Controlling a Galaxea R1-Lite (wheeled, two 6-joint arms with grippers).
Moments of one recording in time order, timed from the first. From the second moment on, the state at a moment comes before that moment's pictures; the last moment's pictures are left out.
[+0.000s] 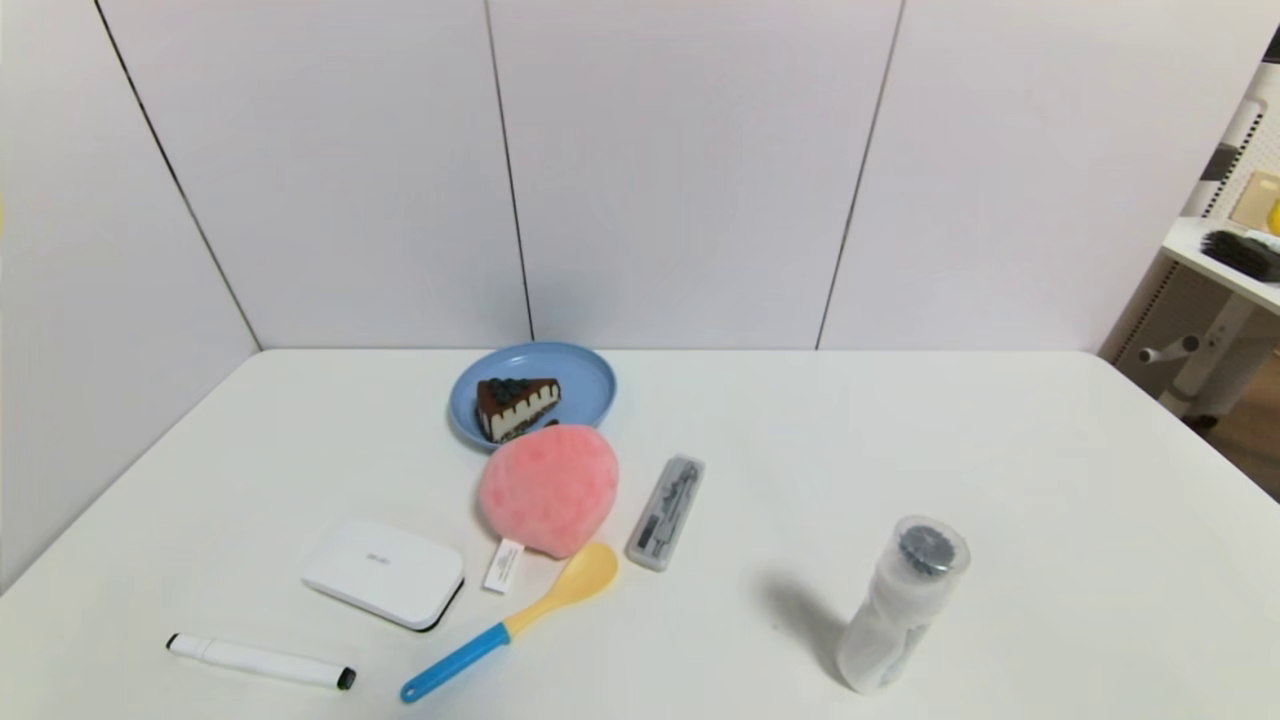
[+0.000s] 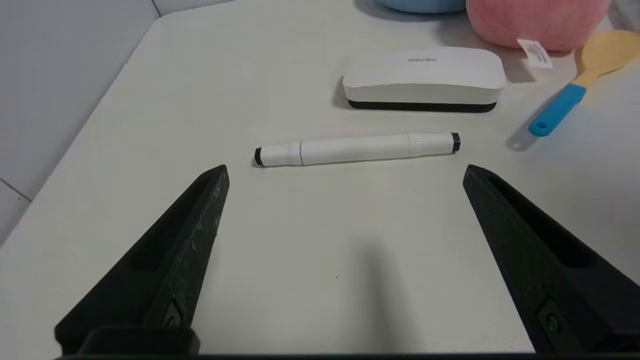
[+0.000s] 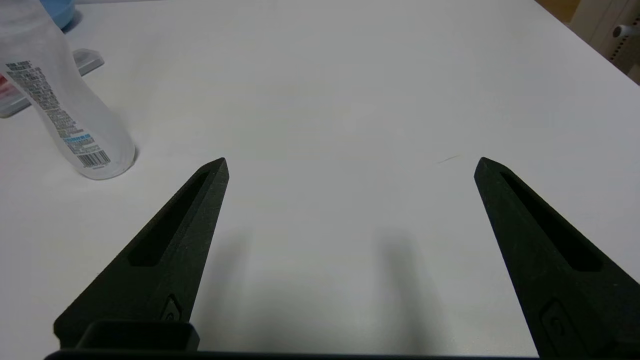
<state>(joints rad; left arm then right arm) -0.01 0.03 -0.01 0.01 -0.05 0.11 0.01 0.00 -0.03 0.09 -0.02 0.04</state>
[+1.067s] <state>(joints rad) -0.01 0.00 0.00 0.00 0.00 0.01 0.01 0.00 -0.03 0.09 -0.02 0.04</state>
